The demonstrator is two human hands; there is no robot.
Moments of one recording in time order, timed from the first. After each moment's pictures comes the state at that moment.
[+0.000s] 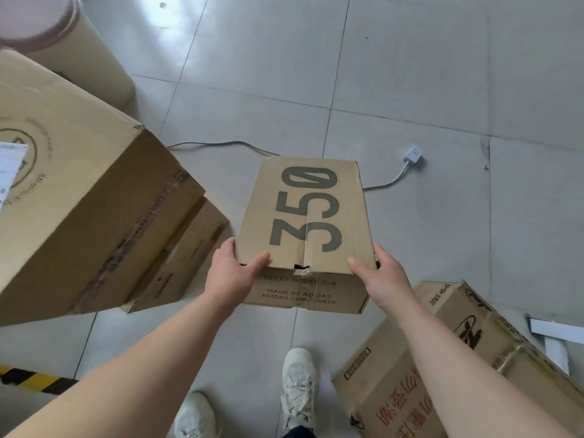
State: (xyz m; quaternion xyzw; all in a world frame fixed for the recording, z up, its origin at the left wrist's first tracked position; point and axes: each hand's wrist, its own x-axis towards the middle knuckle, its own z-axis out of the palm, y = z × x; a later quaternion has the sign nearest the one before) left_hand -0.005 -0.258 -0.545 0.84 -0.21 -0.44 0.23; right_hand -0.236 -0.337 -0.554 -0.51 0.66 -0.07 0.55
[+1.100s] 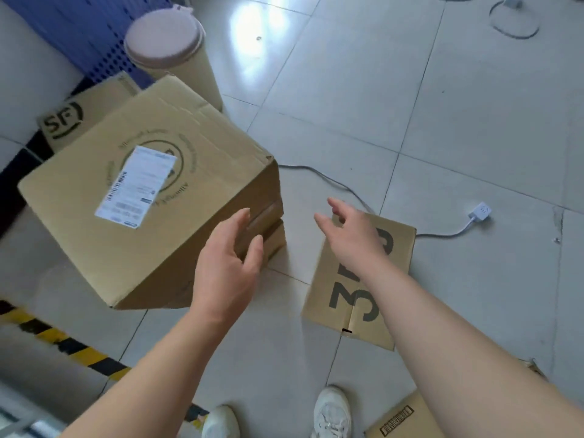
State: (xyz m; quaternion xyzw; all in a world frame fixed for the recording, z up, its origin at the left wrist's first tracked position) left_hand 0.111 -0.216 -0.457 0.86 -0.33 -0.18 0.33; right_hand -0.011 -0.362 -0.477 -0.72 0.52 -0.04 0.47
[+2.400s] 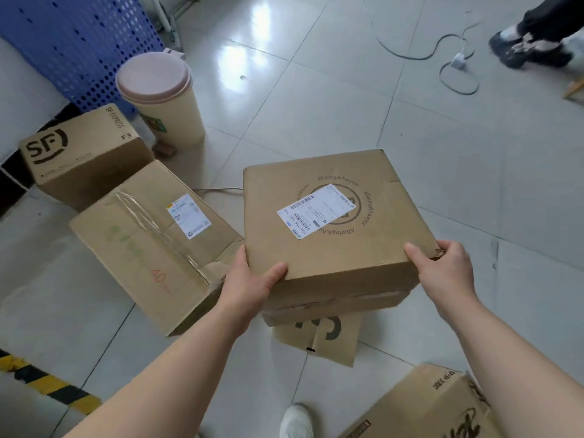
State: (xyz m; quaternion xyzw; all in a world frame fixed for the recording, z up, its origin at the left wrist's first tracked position) left_hand 0.074 -0.265 -0.439 0.77 -0.12 -0.46 0.44; right_hand -0.151 -0.434 -0.410 -0.59 0.72 -0.14 0.34
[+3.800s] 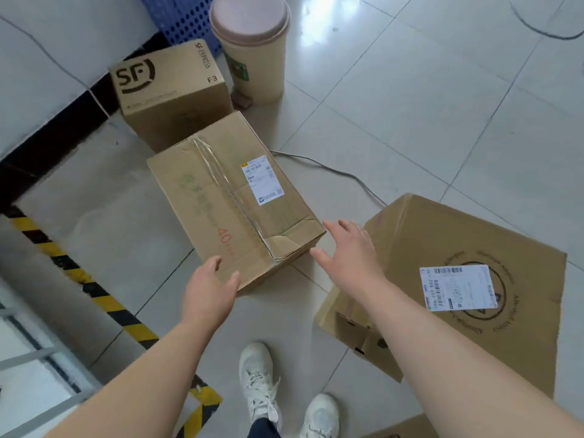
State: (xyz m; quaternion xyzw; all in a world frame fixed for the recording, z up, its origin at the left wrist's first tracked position) left_hand 0.184 -0.138 -0.512 0.93 -0.05 -0.32 0.20; right_hand 0.074 -0.336 -0.486 -0.86 0.37 0.15 0.32
